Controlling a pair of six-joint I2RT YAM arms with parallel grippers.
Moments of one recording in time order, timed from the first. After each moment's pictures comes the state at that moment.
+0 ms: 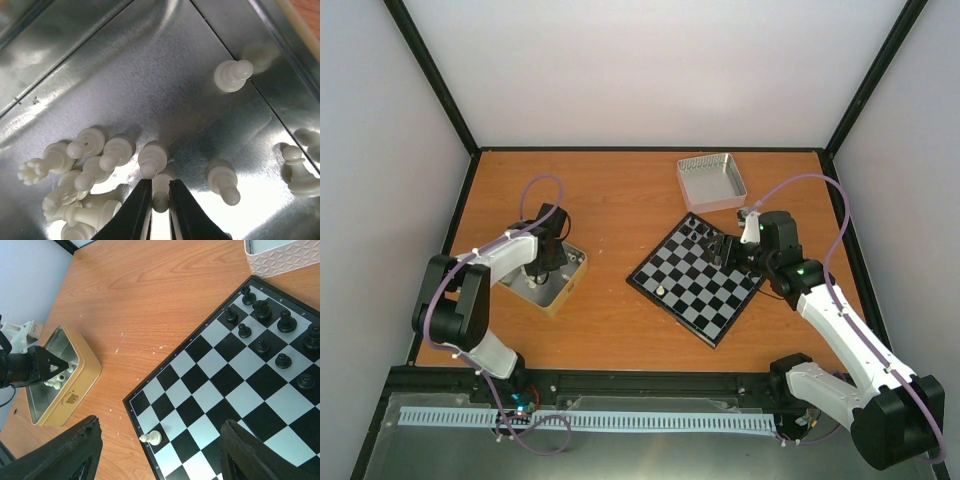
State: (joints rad) left arm -0.25 1.58 0.90 -0.63 -0.27 -0.62; right arm 0.32 0.99 0.75 -0.41 -0.38 0.48
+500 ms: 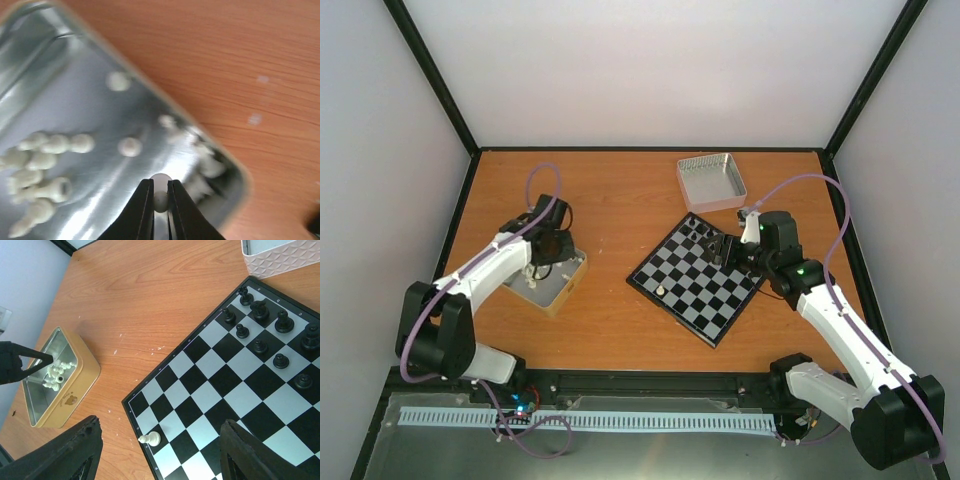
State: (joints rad) left arm -0.30 1.43 0.94 -0.68 -0.14 -0.53; right arm 0.32 0.99 0.75 -0.41 -0.37 0.48
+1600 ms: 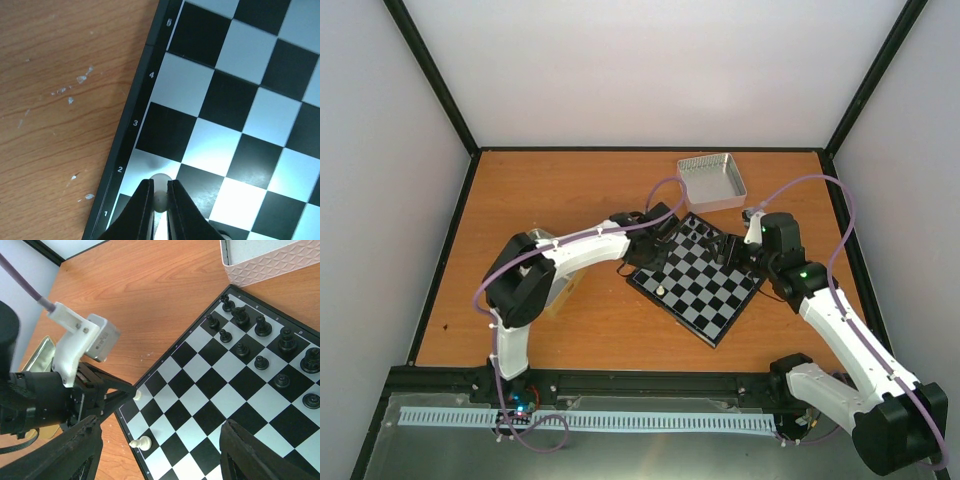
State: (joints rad) left arm -0.84 1.93 1.44 -0.72 -0.10 -0.49; right arm 0.33 0.96 0.75 -0.43 -0.30 0.50
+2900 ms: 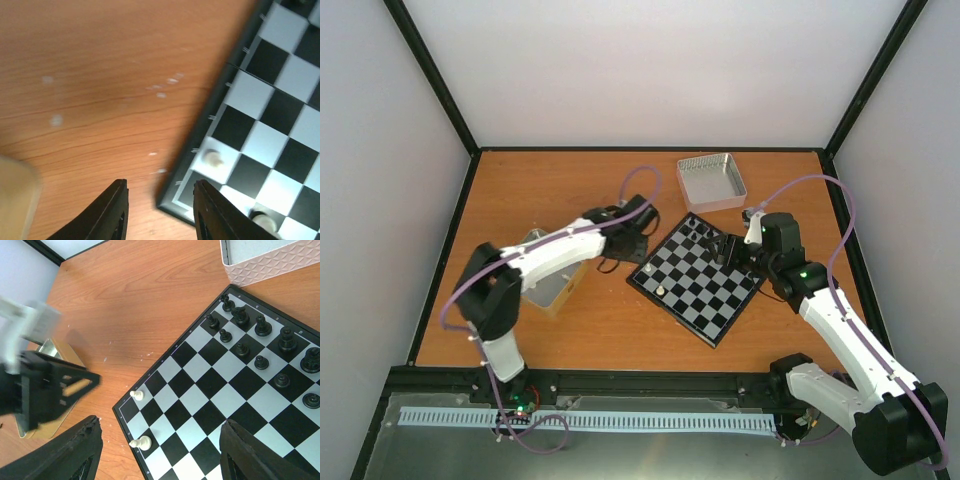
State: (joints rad) left arm -0.79 1.82 1.38 -0.77 -0.19 -0.53; right arm 0.33 0.96 0.75 -0.43 -0.30 0.50
